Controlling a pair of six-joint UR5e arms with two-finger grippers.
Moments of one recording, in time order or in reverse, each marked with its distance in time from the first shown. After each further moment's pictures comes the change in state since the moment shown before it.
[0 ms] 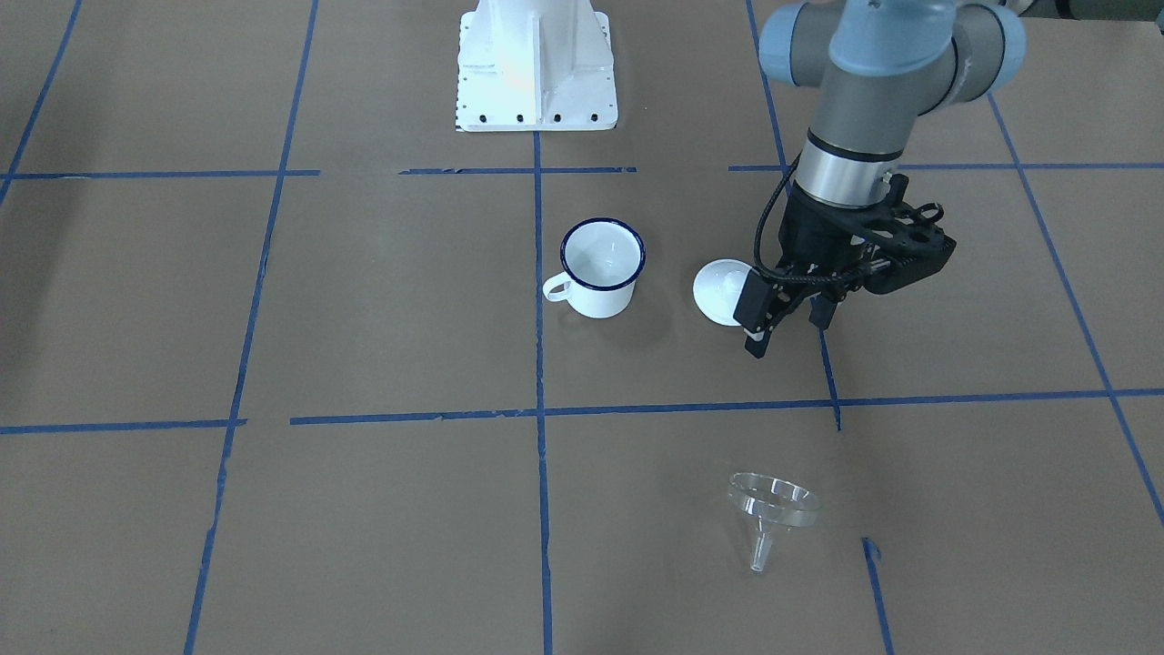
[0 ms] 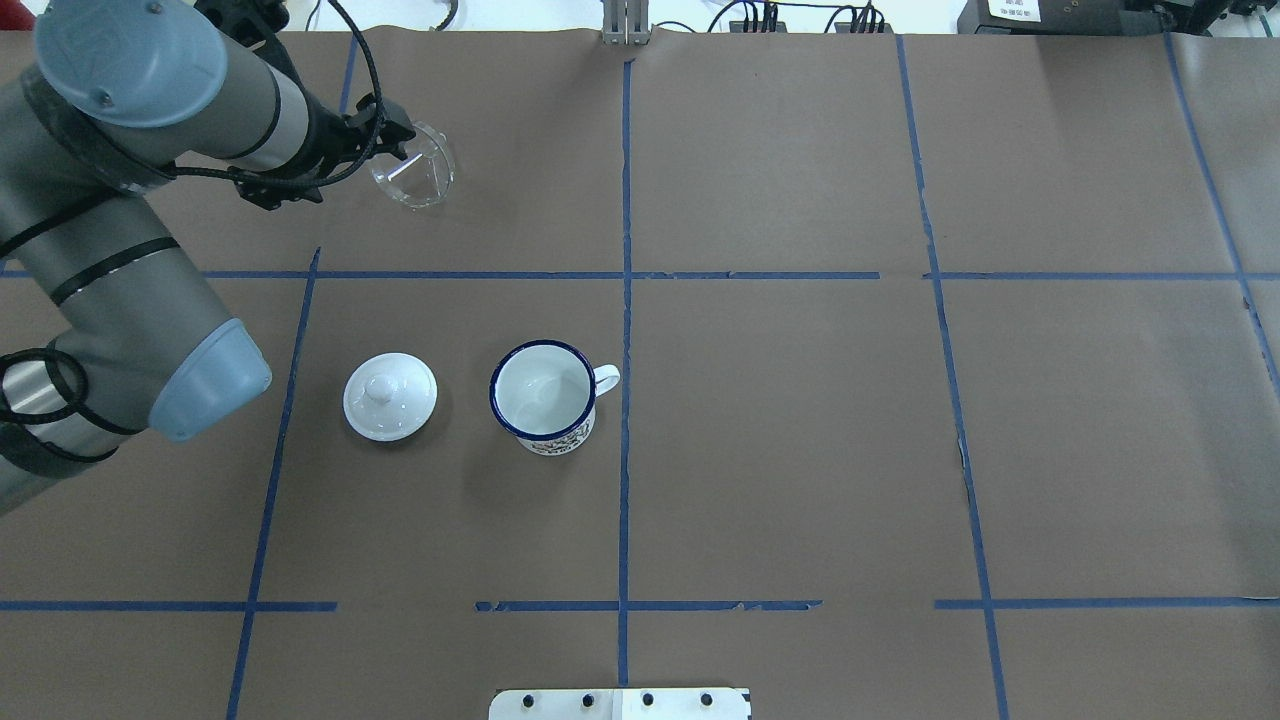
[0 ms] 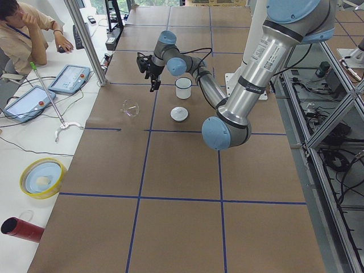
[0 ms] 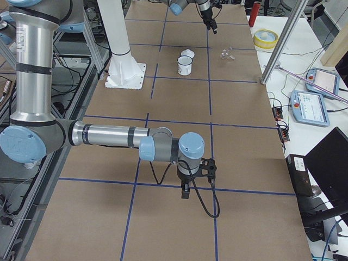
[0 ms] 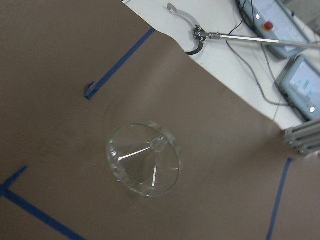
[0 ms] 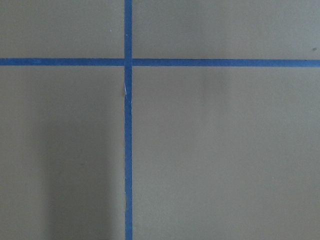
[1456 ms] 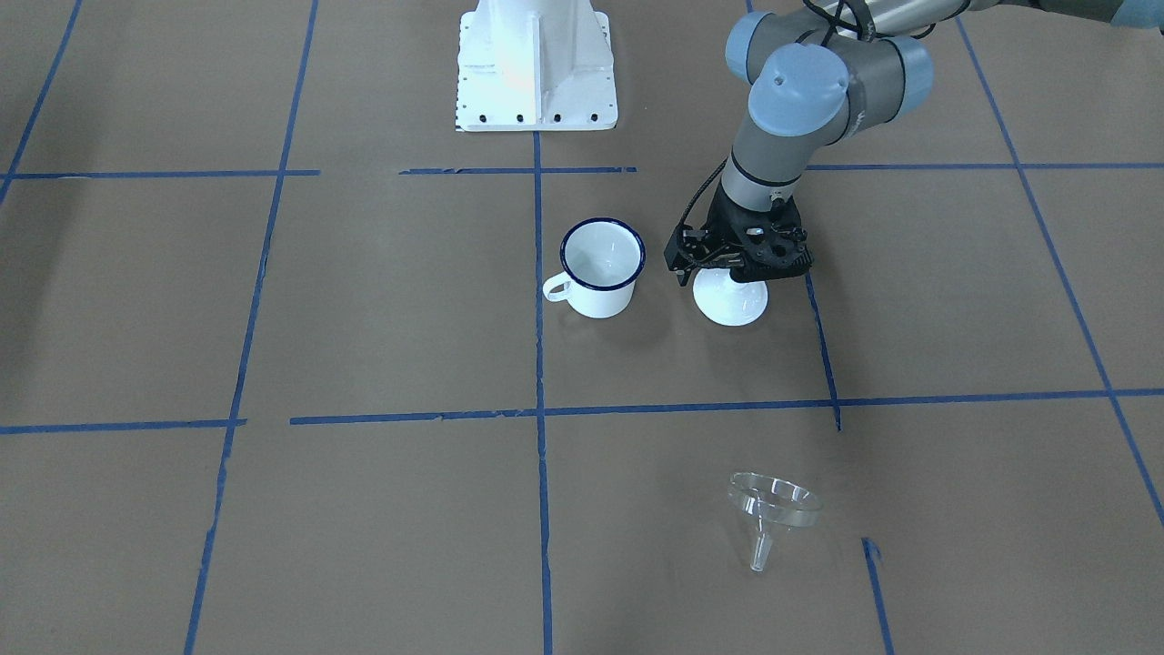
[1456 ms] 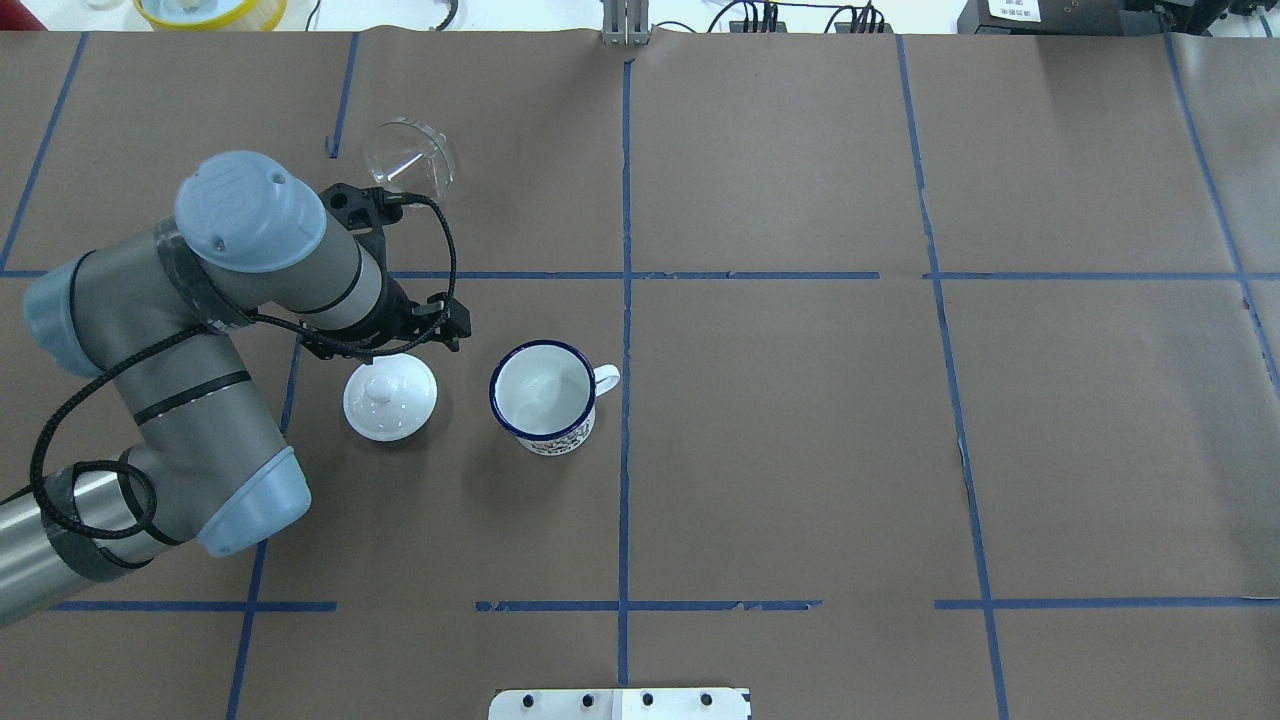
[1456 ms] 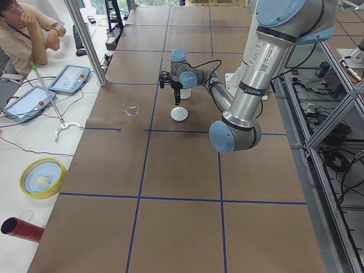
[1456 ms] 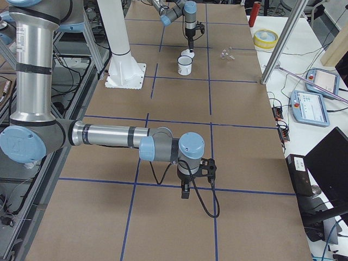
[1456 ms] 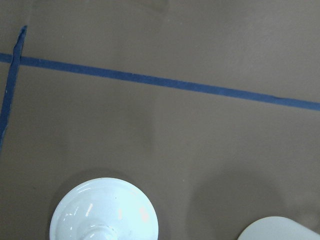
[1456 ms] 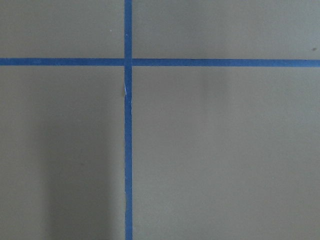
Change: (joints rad) left arm 0.193 0.090 0.089 -0.076 -0.118 0.120; right arm 0.000 0.000 0.000 0.000 0.000 0.000
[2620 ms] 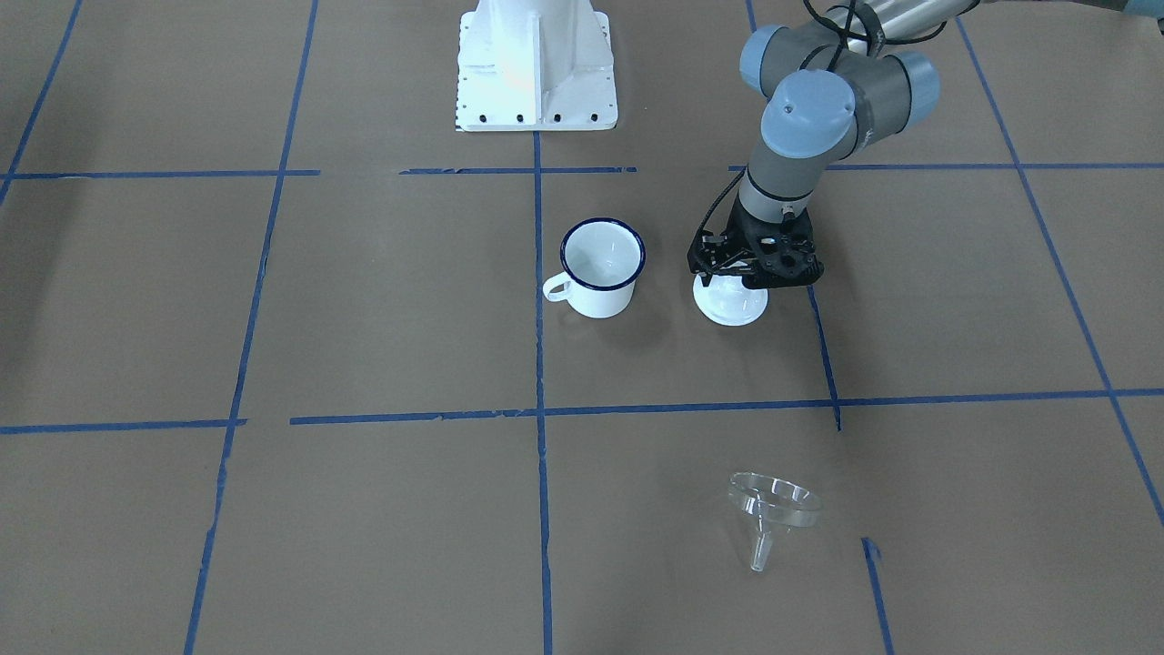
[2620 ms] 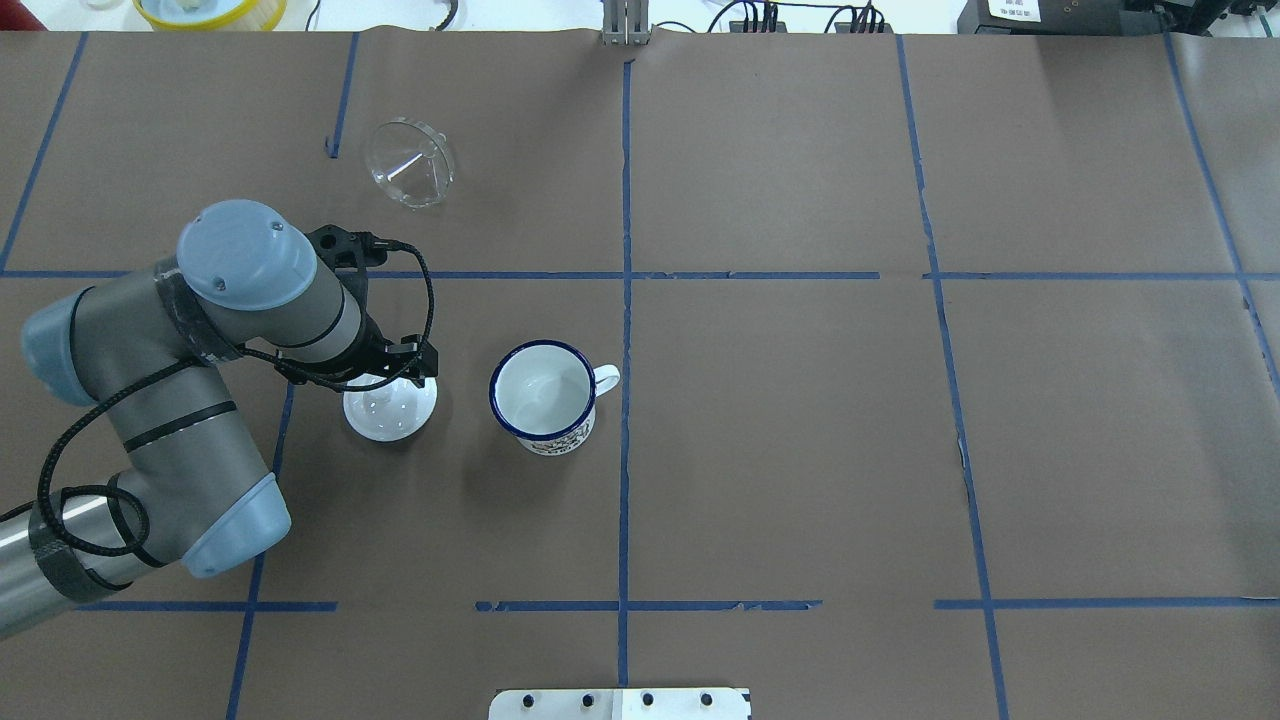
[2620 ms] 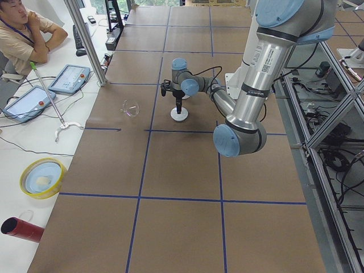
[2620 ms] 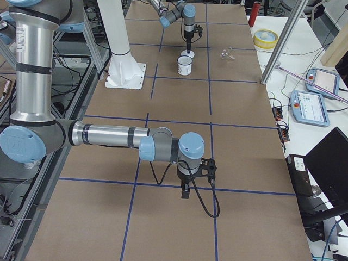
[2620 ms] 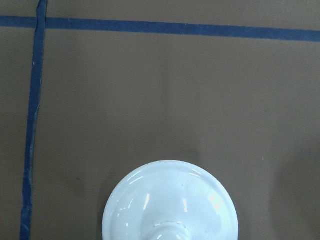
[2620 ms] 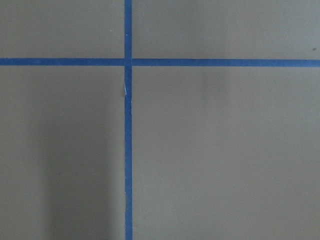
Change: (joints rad) left arm 0.008 0.050 0.021 -0.029 0.001 0.083; right arm 0.000 0.000 0.000 0.000 0.000 0.000
